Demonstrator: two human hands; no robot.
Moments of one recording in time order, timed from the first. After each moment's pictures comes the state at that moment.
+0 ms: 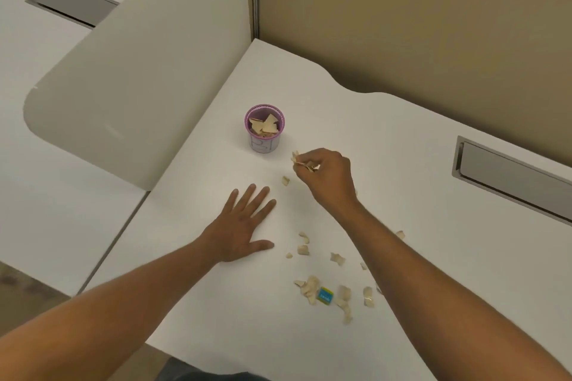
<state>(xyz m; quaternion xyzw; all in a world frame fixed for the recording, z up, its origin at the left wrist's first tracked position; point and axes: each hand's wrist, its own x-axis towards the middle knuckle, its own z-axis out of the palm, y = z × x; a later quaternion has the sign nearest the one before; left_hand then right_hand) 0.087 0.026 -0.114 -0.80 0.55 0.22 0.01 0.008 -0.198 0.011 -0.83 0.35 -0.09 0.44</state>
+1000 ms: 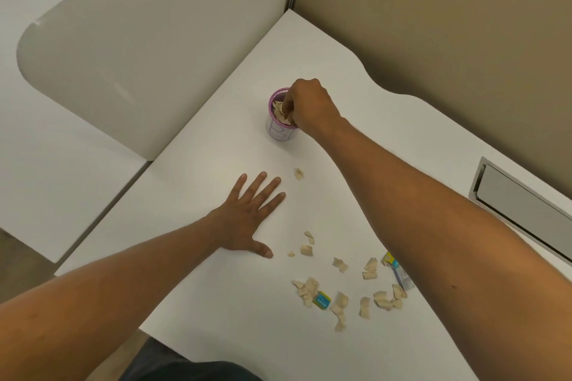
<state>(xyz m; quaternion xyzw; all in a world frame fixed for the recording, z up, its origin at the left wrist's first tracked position) 0.092 0.024 -0.128 -0.78 0.57 0.25 0.02 0.174 -0.209 0.014 -0.96 0.19 0.13 0.14</state>
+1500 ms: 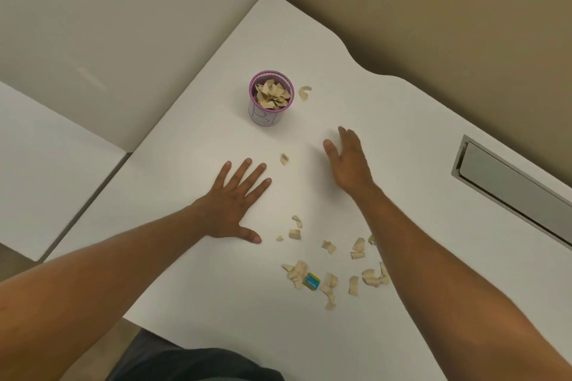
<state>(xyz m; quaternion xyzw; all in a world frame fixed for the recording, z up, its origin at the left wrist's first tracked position) 0.093 0.026 -0.133 -0.78 0.58 0.23 0.00 0.002 -0.263 -0.061 -0.87 0.38 0.07 0.31</state>
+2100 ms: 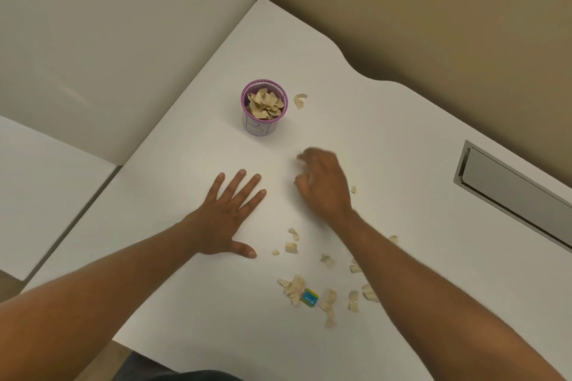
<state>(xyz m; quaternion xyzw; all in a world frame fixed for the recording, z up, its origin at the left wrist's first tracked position) 0.092 0.026 -0.132 -0.79 0.57 0.23 0.02 0.000 -0.229 -0.090 -0.96 0.16 -0.10 0.19</state>
